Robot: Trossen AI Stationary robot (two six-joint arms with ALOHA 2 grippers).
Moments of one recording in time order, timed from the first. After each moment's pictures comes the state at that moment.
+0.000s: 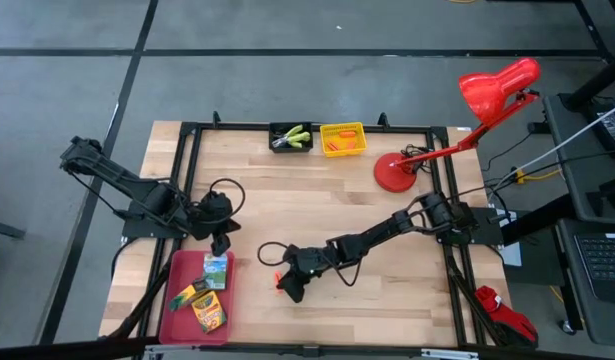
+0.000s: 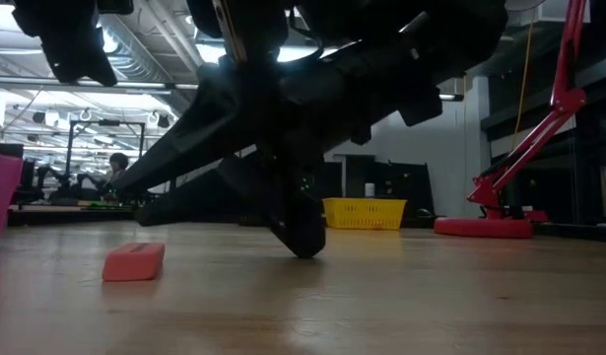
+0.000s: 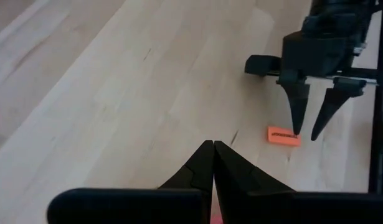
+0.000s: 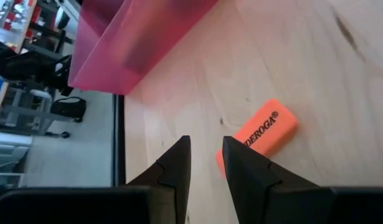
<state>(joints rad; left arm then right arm) -0.46 0.89 0.74 -0.76 -0.38 -0.87 0.35 2.27 1.31 0.37 -0.12 0.95</state>
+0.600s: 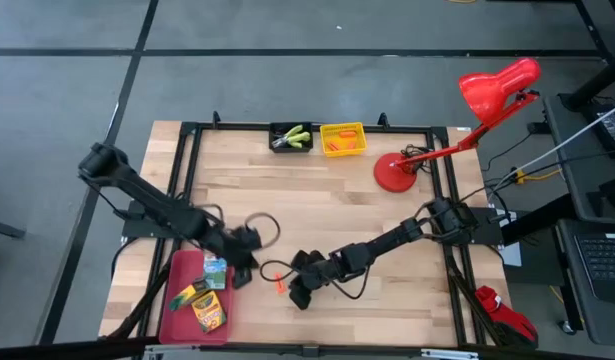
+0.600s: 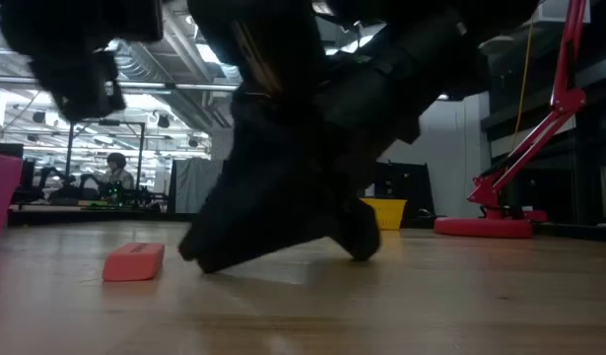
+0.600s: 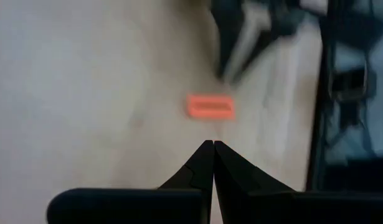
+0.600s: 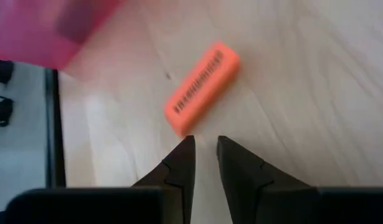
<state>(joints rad) -0.48 1.28 0.74 -0.35 -0.10 -0.87 0.45 2.24 1.32 0.10 0.06 0.98</state>
